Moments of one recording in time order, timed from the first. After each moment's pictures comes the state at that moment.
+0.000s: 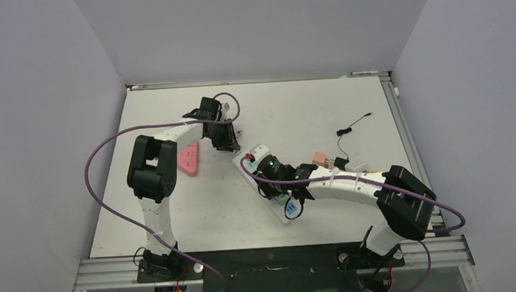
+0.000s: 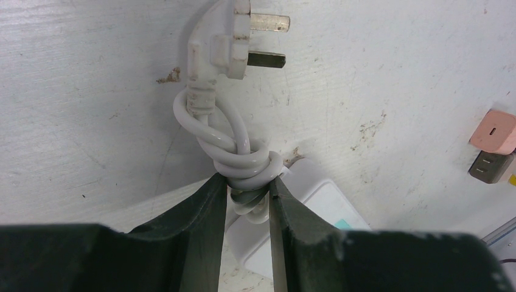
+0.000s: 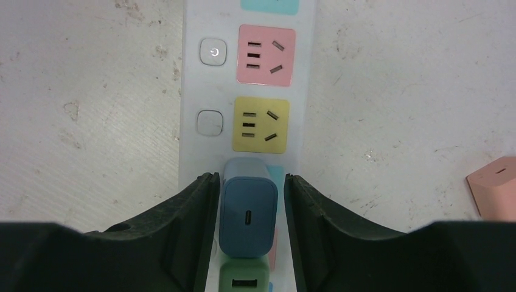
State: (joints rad) left arm -0.33 2.05 1.44 -0.46 0.31 -0.43; right arm 0.99 1.55 0.93 -0.29 0.26 0.19
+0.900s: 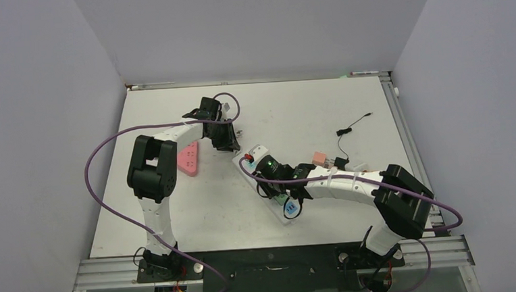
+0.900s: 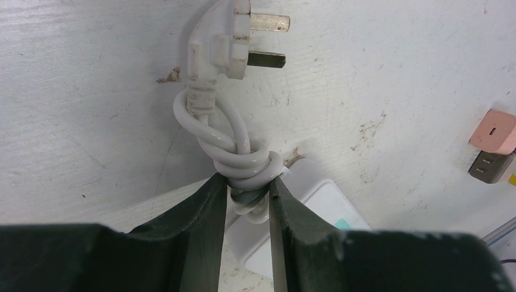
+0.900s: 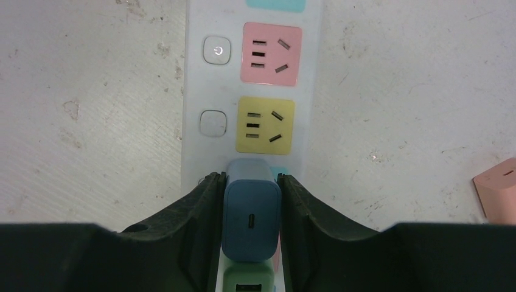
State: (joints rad) left arm -0.33 2.05 1.44 -0.46 0.31 -0.43; right arm 0.99 1.57 0.94 -0.30 0.26 0.19
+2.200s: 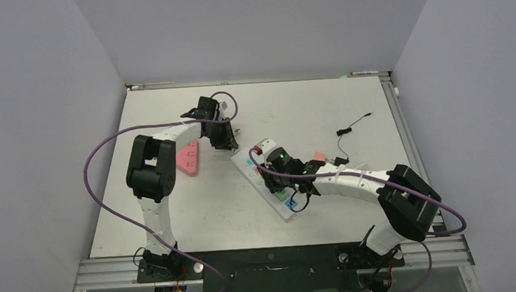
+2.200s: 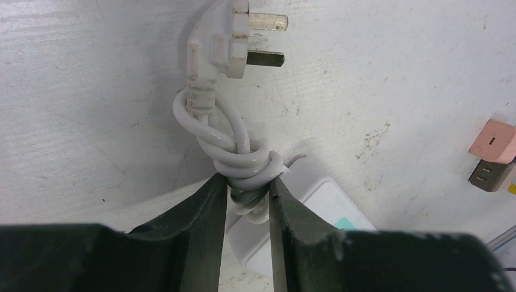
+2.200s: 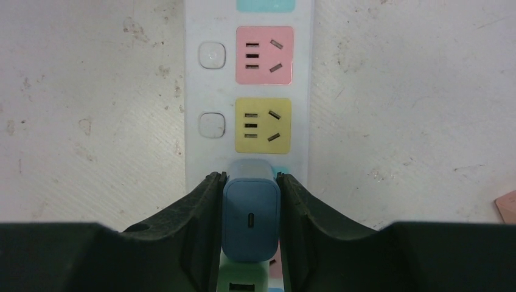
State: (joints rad) left arm -0.31 2.06 1.44 -0.45 0.30 -0.43; right arm 0.87 1.53 0.87 -0.18 0.08 0.19
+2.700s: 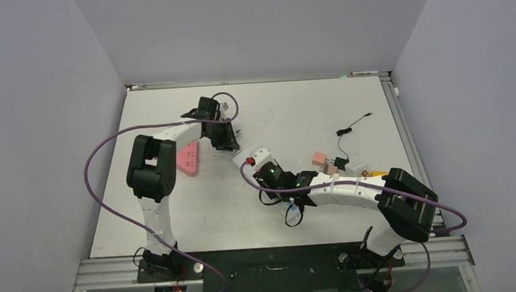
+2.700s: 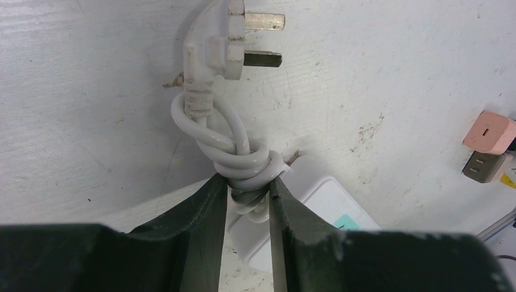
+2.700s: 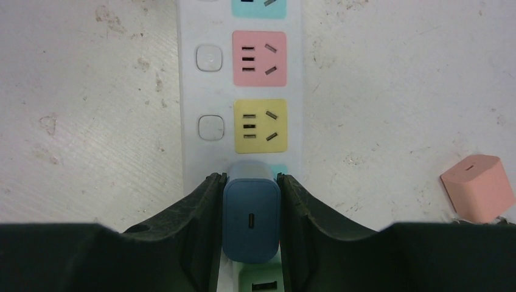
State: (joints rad) left arm -0.31 2.06 1.44 -0.45 0.32 -0.43; right arm 1.02 1.53 0.86 -0.19 0.38 0.17
